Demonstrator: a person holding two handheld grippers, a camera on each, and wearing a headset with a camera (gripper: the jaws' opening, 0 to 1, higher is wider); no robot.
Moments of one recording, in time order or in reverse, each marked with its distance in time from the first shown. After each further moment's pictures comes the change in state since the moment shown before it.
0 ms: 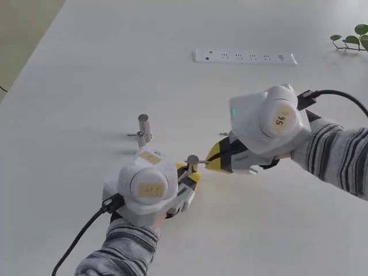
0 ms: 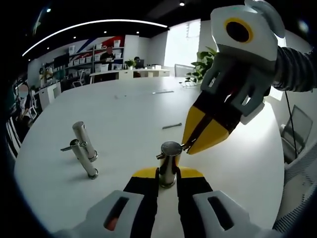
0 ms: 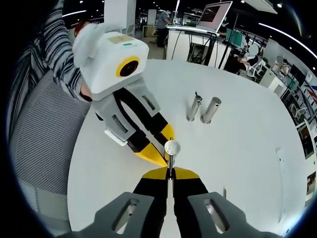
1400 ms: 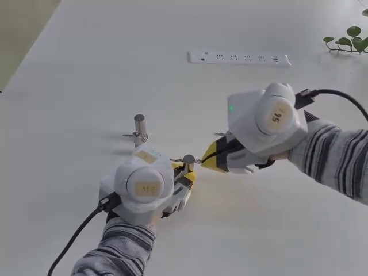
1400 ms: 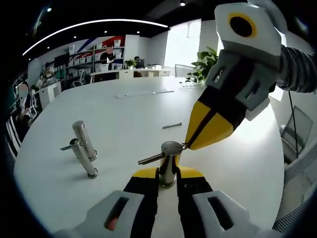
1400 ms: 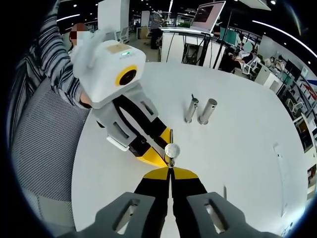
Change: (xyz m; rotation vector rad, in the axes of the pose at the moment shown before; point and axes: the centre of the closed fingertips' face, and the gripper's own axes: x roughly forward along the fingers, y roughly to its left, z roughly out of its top) left arm 0.001 0.000 -0.001 -0.005 0.001 0.001; right arm -0.013 0.001 0.007 0.041 -0.016 -0.025
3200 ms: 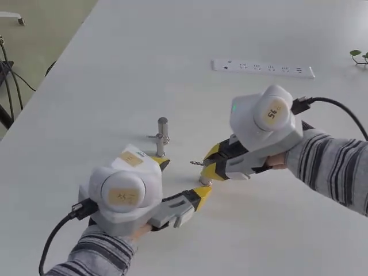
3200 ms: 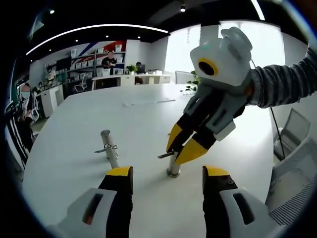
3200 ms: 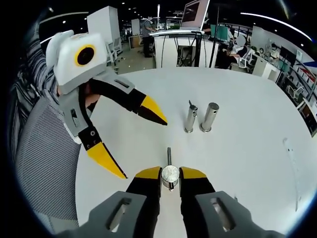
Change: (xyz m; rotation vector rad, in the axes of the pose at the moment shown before) left arm -0.060 0.013 0.017 0.004 -0.044 0.002; right arm 0.033 -0.004 0.015 0.128 -0.040 0.037
